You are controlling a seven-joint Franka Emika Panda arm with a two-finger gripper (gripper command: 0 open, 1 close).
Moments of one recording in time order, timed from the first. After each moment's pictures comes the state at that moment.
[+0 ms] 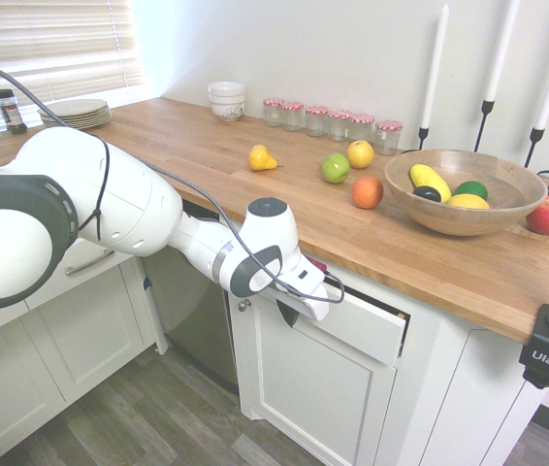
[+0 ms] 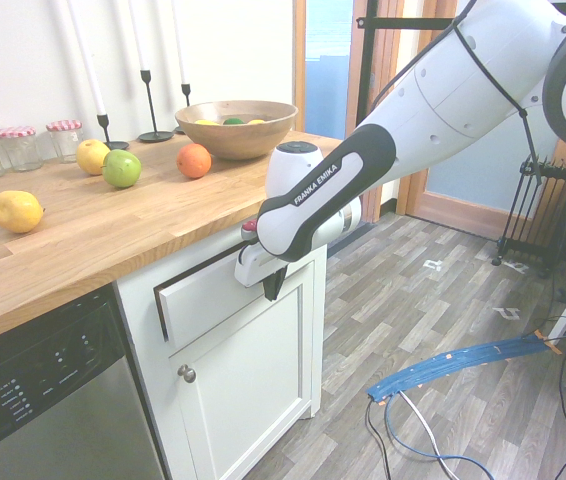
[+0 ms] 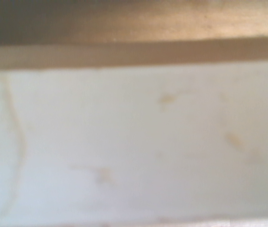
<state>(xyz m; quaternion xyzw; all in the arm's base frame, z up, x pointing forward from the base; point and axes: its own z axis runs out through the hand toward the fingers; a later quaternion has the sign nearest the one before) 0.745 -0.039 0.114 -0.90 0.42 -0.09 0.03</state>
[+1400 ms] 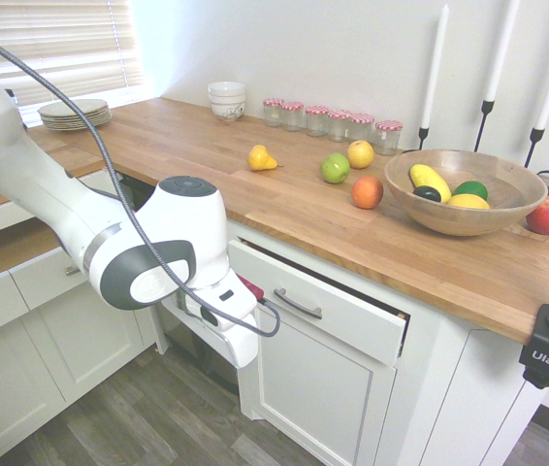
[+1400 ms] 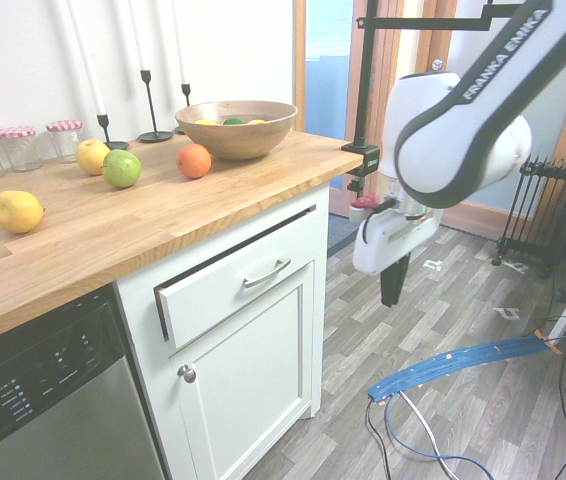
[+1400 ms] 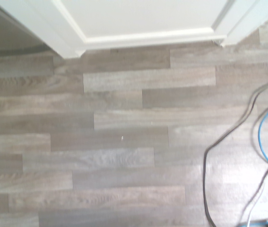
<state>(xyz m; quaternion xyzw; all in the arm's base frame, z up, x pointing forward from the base) 0.500 -0.046 0.224 -0.91 0.42 0.00 0.01</state>
